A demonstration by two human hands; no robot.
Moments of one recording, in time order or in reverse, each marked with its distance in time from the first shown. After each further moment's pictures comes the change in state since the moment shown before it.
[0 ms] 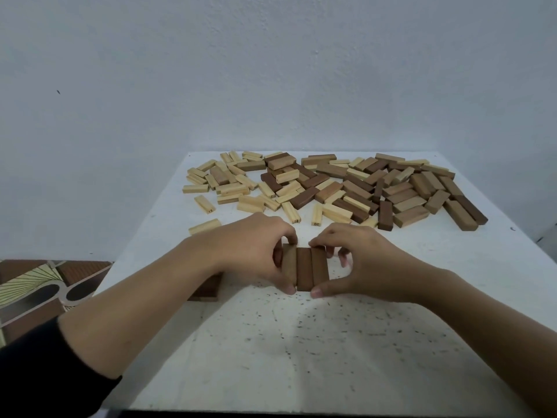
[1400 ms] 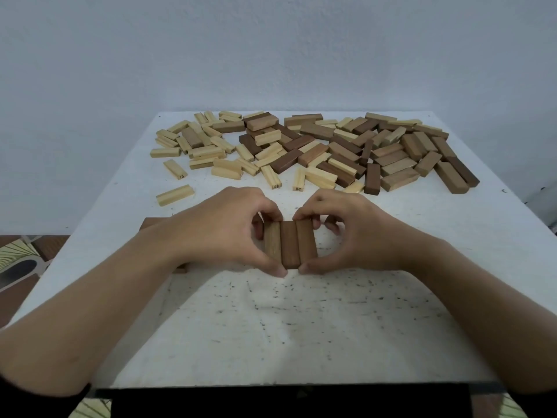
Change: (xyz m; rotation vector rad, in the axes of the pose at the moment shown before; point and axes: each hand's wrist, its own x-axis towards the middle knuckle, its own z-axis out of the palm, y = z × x) left_hand -0.013 0.011 0.017 -0.135 0.087 -0.018; right_hand -0.005 0.021 0.009 0.212 0.074 -0.132
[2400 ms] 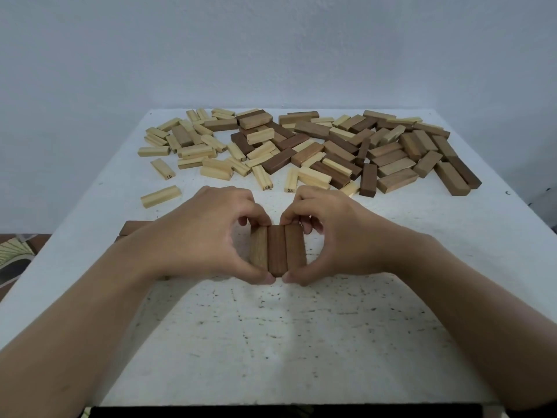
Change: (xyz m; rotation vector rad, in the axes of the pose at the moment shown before) left_hand -0.001 -0.004 0.004 0.059 0.050 0.021; right_hand 0.011 -0.013 -0.003 -0.109 -0.040 -0.028
